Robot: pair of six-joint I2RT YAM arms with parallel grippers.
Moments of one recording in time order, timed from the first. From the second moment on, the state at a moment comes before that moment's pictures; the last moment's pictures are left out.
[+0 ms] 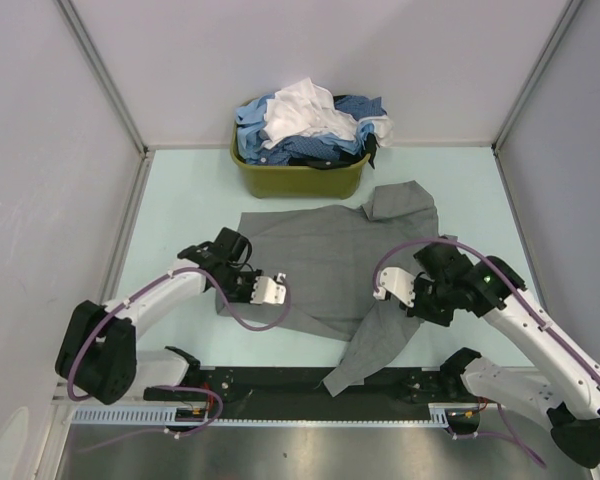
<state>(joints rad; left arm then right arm) -0.47 1.28 0.74 -0.74 0.43 1.26 0.63 0.91 1.01 -1.33 -0.14 -0.70</state>
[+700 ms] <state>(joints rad) -0.47 1.58 0.88 -0.67 0.41 1.24 0.67 0.87 1.01 -1.34 -0.13 -0.67</state>
